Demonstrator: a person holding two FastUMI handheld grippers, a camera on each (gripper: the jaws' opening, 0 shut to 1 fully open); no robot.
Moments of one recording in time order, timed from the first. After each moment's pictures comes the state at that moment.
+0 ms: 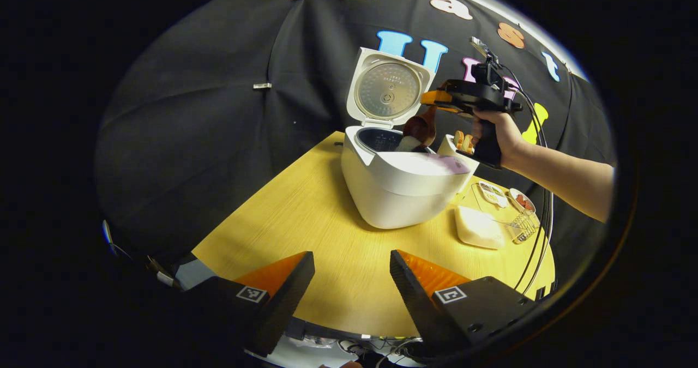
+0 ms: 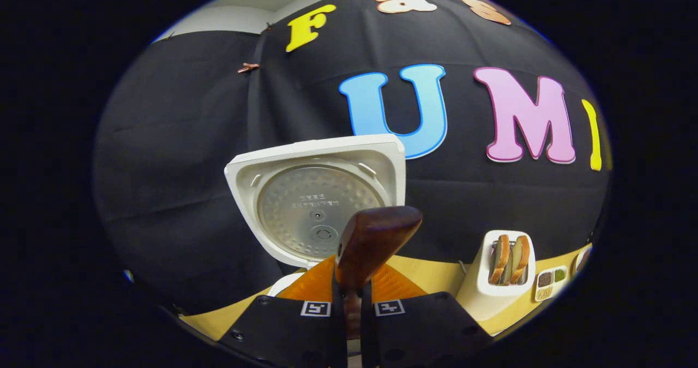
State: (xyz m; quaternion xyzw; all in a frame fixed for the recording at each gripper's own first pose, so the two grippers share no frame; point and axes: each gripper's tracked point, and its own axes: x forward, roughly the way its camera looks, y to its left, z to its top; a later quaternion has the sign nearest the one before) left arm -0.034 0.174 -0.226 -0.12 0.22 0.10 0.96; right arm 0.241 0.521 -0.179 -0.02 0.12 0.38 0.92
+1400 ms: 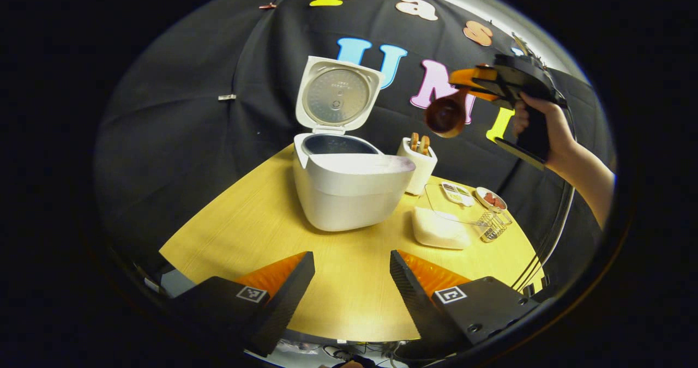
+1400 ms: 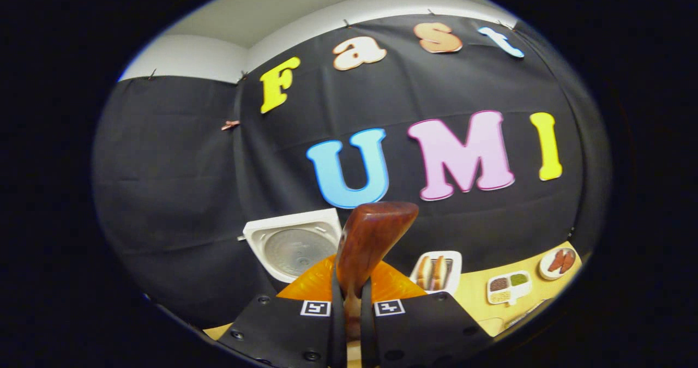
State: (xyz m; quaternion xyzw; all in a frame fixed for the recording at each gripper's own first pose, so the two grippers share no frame) left arm -0.014 0.083 -0.211 -0.10 0.18 0.02 0.98; right arm 0.189 0.298 -0.040 0.08 0.06 0.26 0.96
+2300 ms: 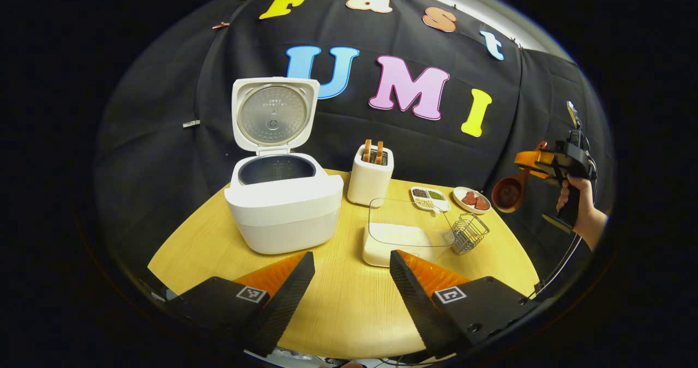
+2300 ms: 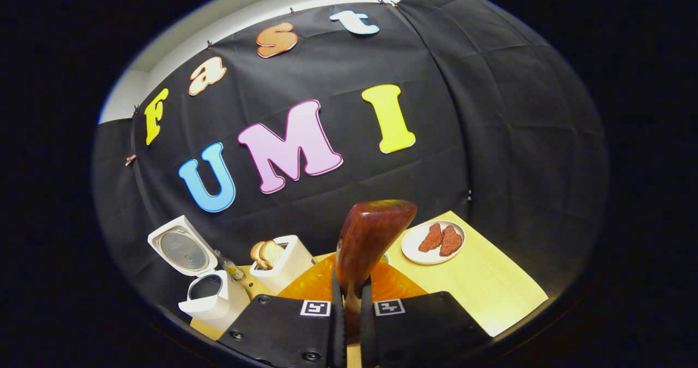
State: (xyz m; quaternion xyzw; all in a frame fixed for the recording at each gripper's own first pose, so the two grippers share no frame) left arm 0.043 -0.051 -0.162 -0.04 0.17 0.01 0.98; right arm 0.241 -0.057 -0.129 0.15 0.16 0.06 0.97
